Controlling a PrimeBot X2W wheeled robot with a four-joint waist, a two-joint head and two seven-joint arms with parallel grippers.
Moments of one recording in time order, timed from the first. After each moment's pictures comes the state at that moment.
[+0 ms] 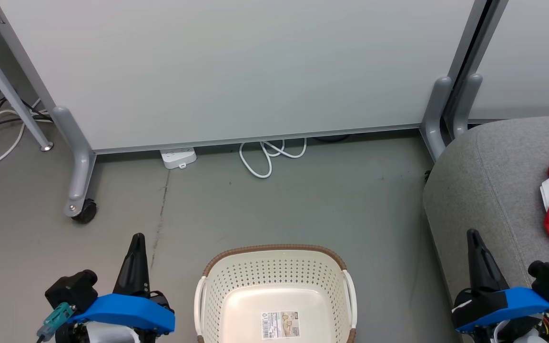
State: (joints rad) left arm -0.09 0.05 -0.05 0.35 -0.48 -0.13 -0.19; right arm -0.10 -0.05 -0.10 0.34 0.38 0.13 -0.18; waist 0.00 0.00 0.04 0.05
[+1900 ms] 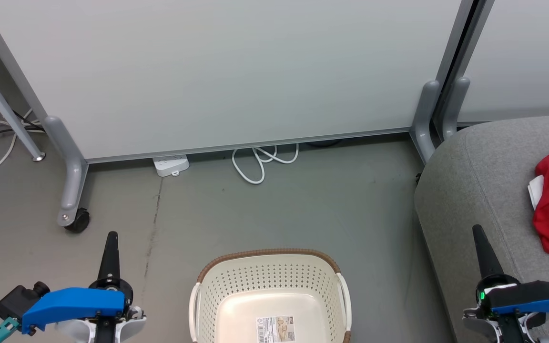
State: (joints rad) left arm -0.10 0.06 0.05 0.29 -1.21 -0.13 0.00; right arm -0.10 -0.05 -0.11 0.28 1.17 0.13 0.01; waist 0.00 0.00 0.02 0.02
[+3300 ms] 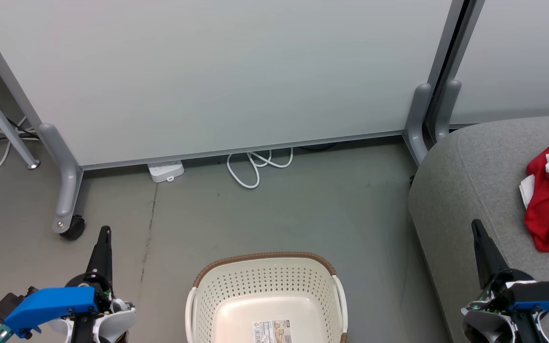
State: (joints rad) left arm -0.10 0.06 0.09 0.25 -1.54 -0.13 0.09; right arm -0.10 -0.05 -0.11 0.25 1.53 0.13 0.10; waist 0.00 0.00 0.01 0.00
